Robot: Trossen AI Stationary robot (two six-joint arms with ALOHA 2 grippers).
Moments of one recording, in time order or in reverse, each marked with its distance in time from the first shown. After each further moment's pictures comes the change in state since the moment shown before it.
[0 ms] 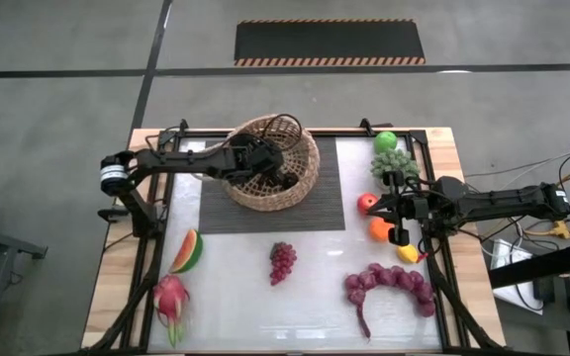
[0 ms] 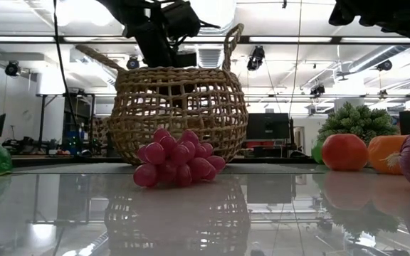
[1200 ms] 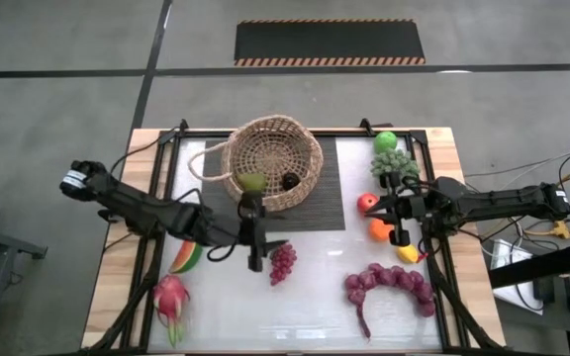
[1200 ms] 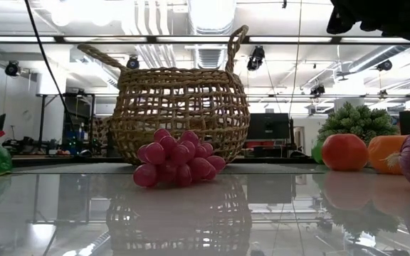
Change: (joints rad) left arm -0.613 -0.291 -0.164 0.426 0.160 0.321; right arm 0.000 0.010 0.000 -0.050 0.000 0.111
